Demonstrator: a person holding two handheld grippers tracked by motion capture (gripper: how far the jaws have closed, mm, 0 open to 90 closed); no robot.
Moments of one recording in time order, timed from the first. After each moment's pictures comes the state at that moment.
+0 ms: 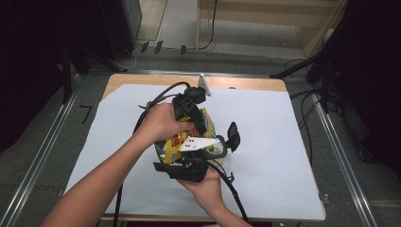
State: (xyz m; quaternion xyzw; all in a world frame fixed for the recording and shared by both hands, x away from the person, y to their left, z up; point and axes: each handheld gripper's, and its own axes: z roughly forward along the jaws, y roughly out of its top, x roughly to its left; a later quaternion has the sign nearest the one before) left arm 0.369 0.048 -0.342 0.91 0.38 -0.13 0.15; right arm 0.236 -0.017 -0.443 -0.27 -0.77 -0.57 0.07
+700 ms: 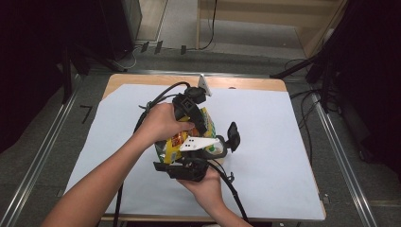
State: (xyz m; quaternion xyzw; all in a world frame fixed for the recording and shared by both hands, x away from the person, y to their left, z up) left arm 0.369 0.048 -0.343 0.90 0.38 -0.13 0.15; right arm 0.237 -0.017 -0.443 -0.27 -0.77 -0.57 0.07
